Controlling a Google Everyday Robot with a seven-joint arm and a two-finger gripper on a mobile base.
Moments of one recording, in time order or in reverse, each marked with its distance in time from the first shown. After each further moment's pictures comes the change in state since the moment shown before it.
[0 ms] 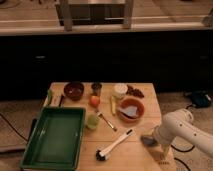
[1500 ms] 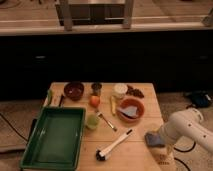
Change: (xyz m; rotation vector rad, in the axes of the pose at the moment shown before) arm 0.015 0.001 -0.021 0.044 0.043 0.187
